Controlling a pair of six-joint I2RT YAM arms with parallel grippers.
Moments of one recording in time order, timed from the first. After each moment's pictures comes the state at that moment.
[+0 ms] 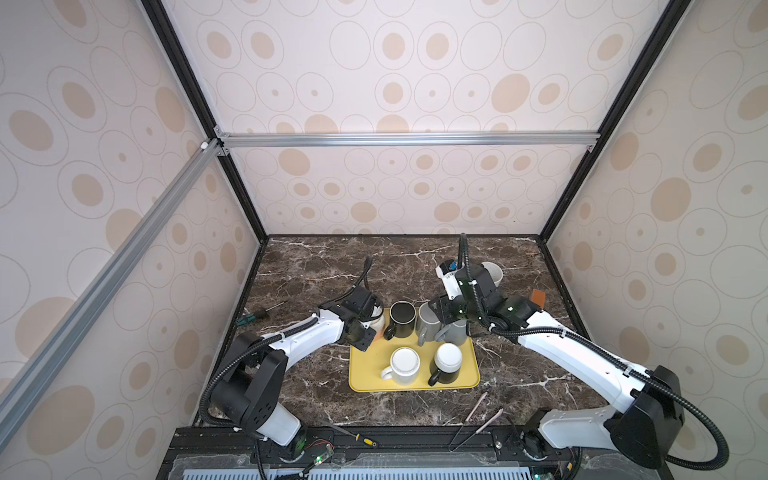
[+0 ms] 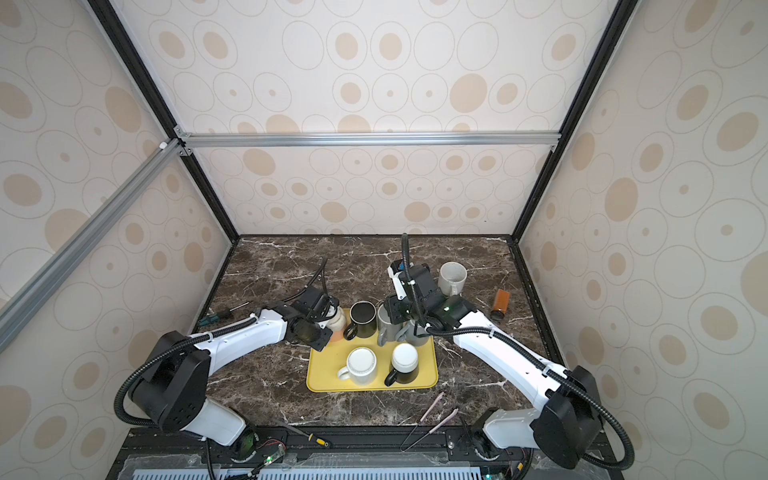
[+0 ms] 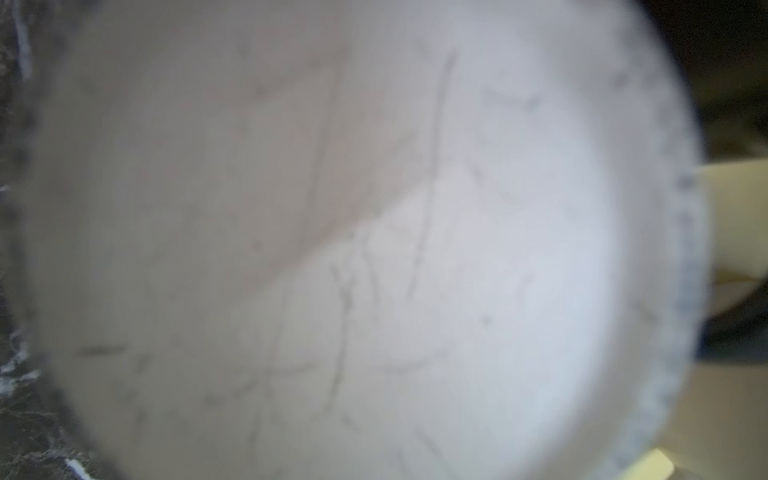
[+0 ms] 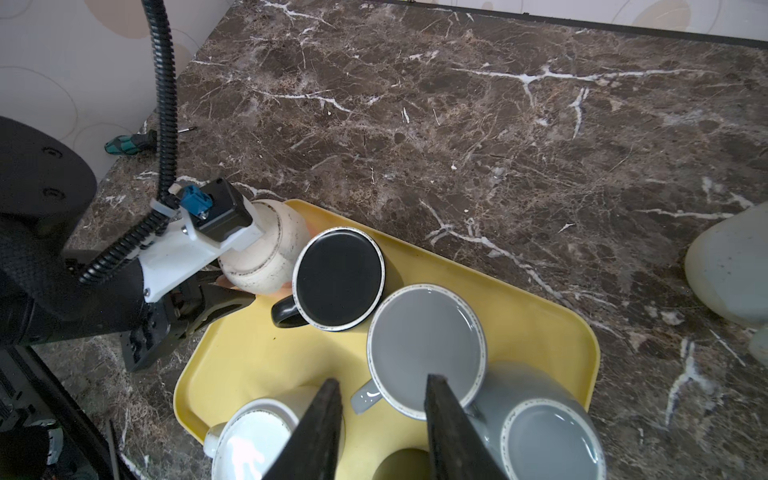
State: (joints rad) left arm -0.55 1.54 0.92 -0.62 -0.07 0.01; right arm 0.67 1.31 1.09 -0.50 -0.01 0.29
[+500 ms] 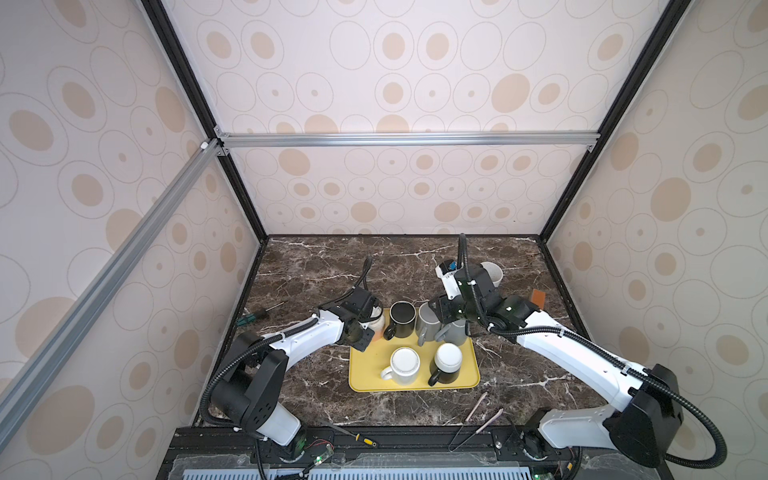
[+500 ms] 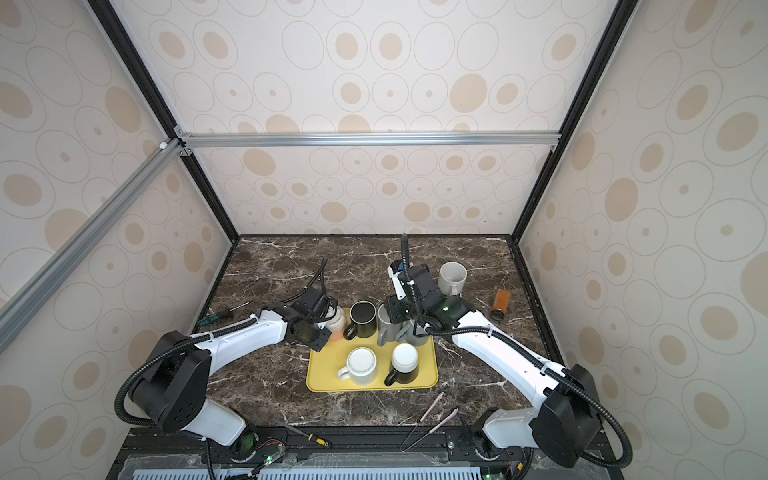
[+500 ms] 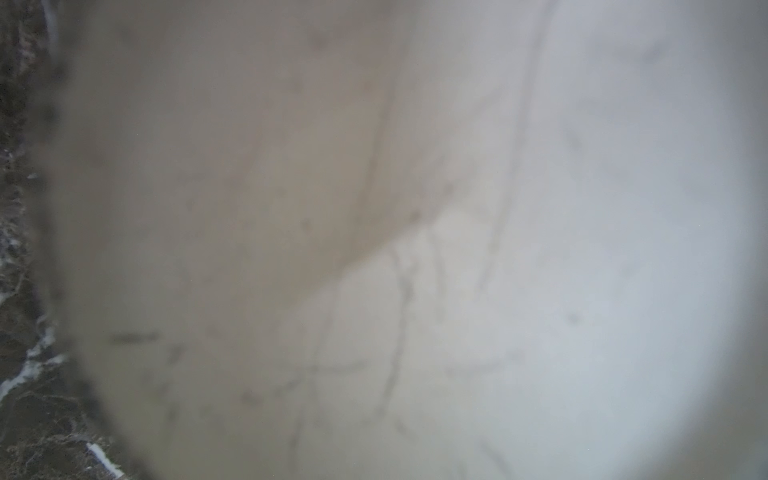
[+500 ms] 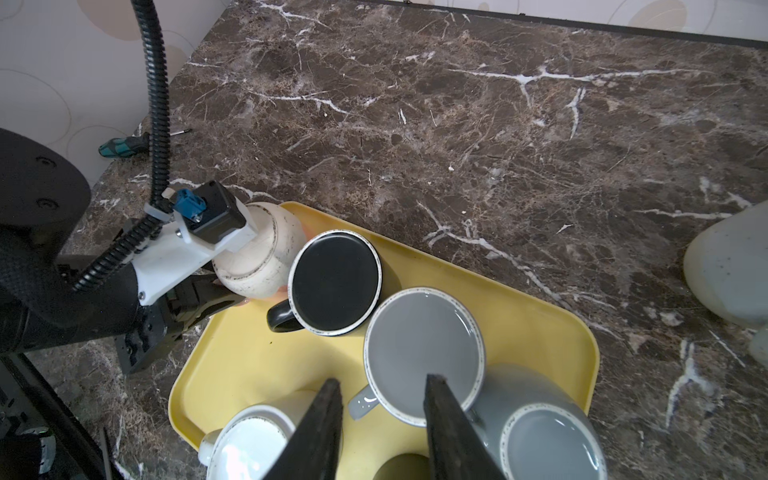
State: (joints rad) left arm -0.55 1.54 0.91 -0.61 -0.11 0.00; right arm 0.67 1.32 1.08 -0.49 0.00 0.29
